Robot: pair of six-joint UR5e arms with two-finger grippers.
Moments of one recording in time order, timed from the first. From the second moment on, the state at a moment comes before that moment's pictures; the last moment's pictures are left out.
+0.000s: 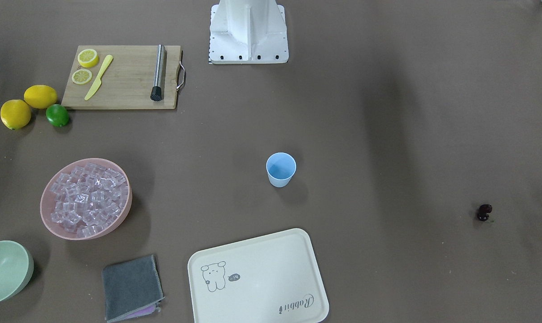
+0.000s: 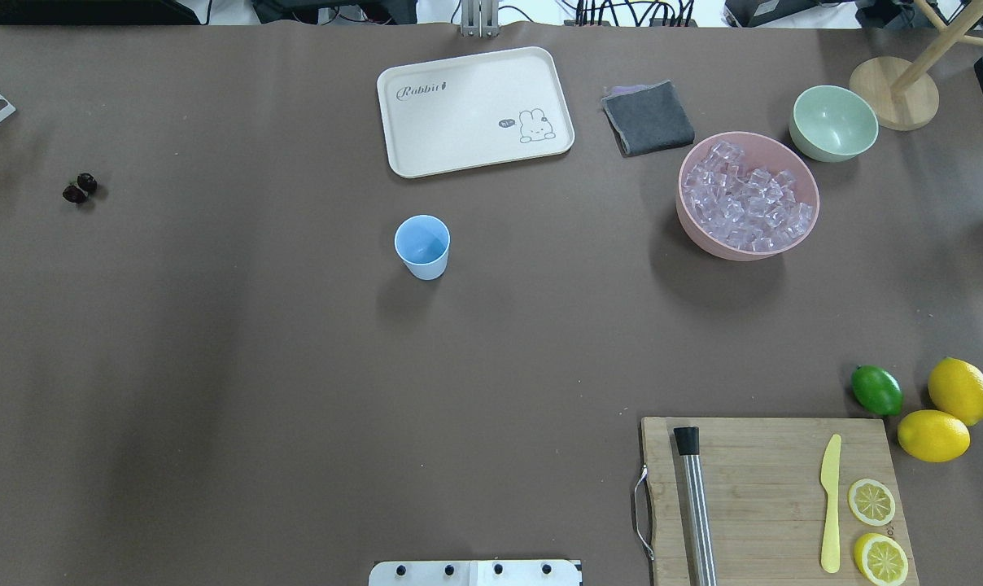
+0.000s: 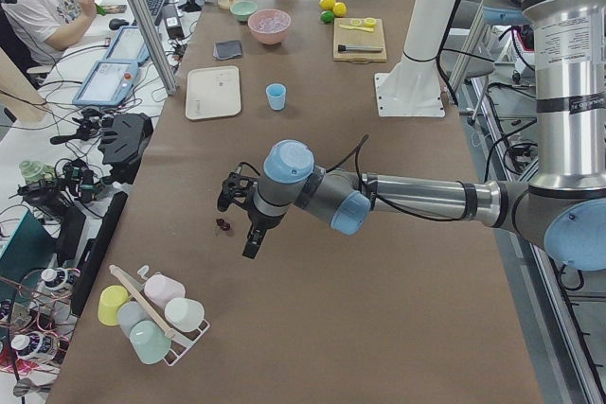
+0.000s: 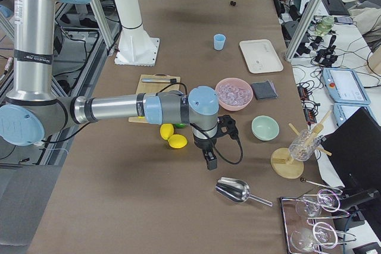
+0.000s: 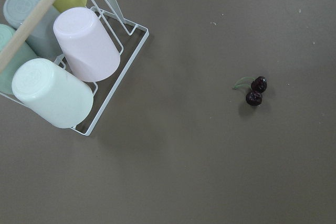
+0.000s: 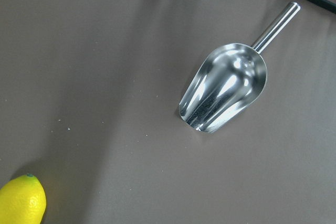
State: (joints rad) left arm -1.53 -1.46 -1.74 -2.02 -2.22 -0.19; right arm 1.60 -1.70 1.84 -1.62 2.26 -0.33
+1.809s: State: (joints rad) left arm -1.58 -1.61 -1.75 -1.76 -2.27 -0.17; right arm 1.56 -1.56 1.82 -1.62 2.36 -0.28
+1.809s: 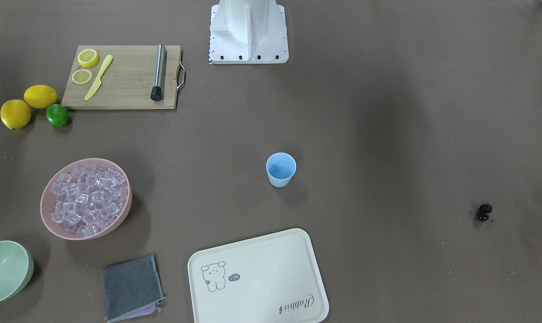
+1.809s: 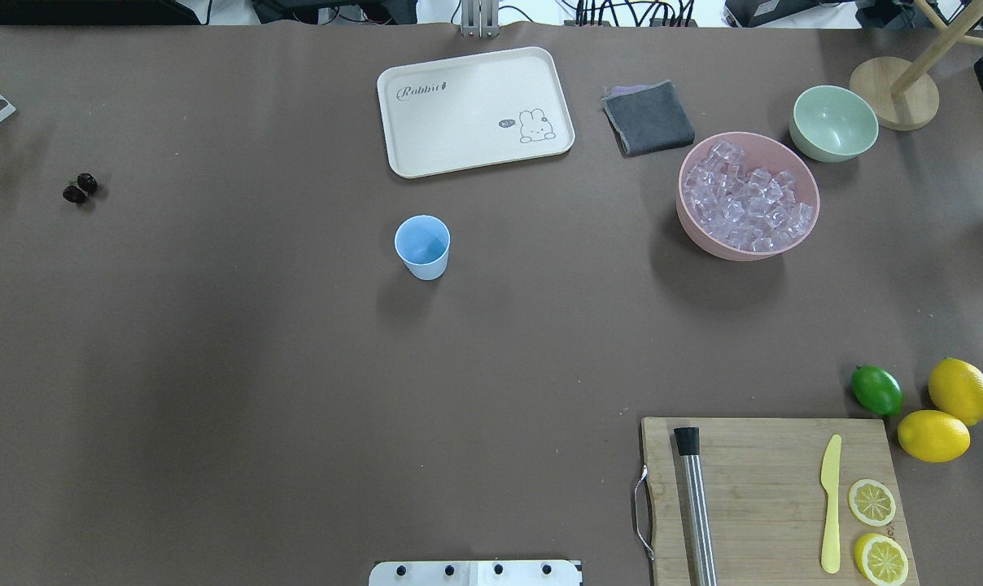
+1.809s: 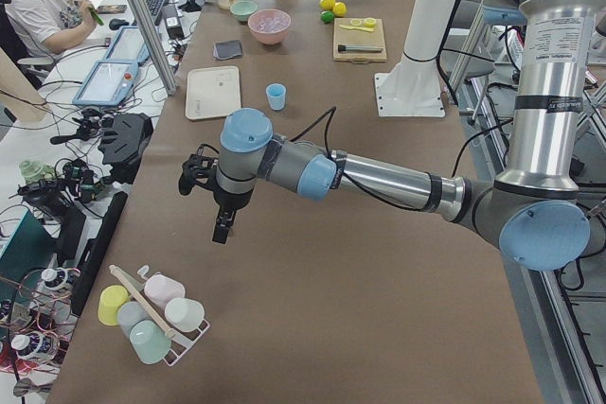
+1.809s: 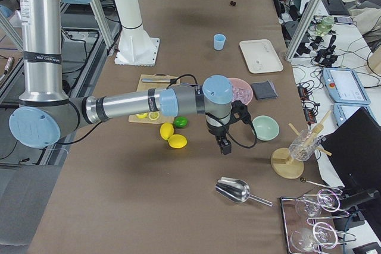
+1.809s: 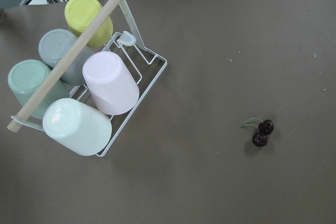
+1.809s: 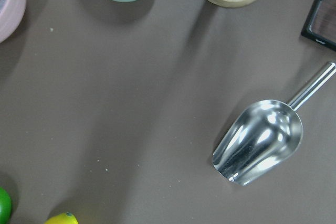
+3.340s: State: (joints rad) left arm -1.57 -1.64 -1.70 -1.87 -2.27 -0.17; right arm 0.99 -1.22 1.53 -1.26 2.15 0.44
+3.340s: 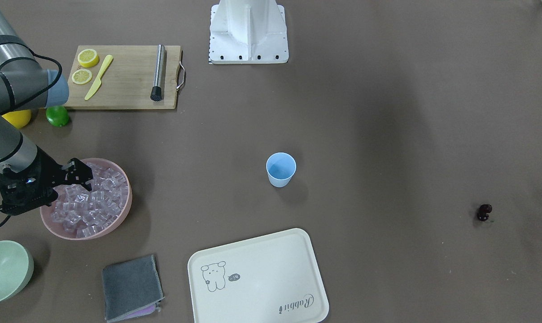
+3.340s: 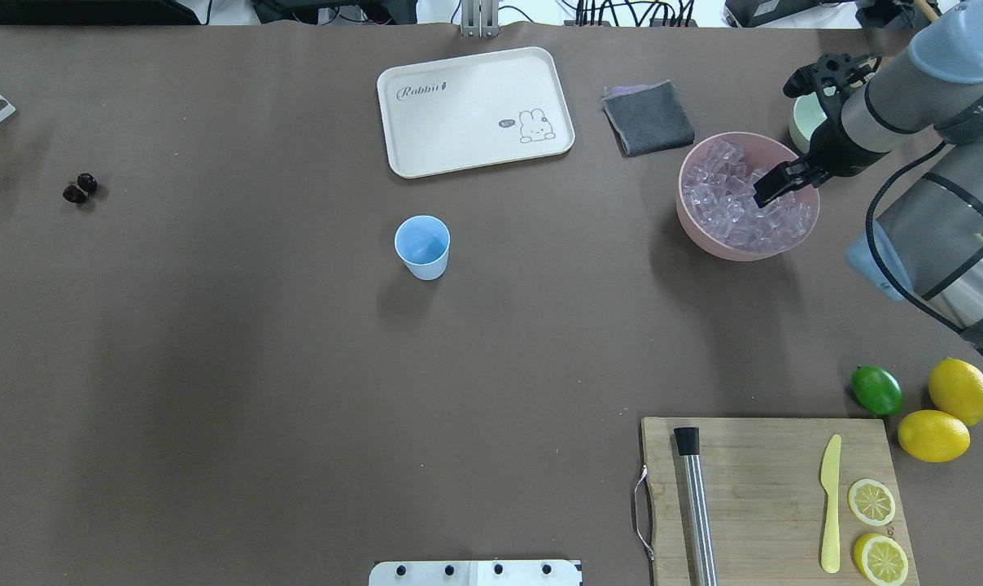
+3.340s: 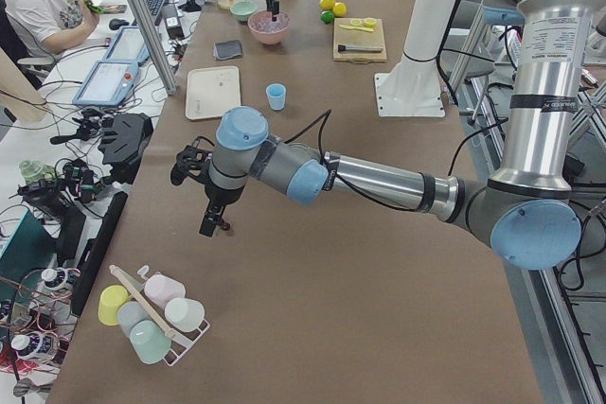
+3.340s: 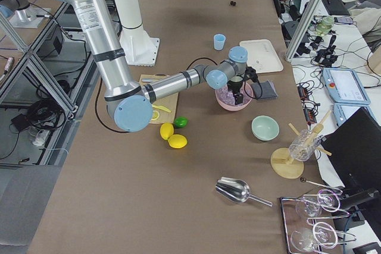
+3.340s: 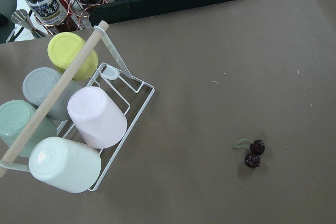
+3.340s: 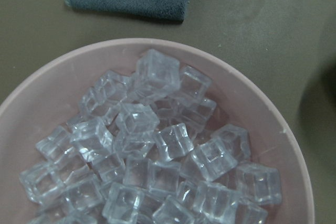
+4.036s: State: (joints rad) left arm -1.57 -1.68 -1.65 -1.88 -2.27 -0.17; right arm 0.96 -1.22 1.54 -1.26 2.11 0.42
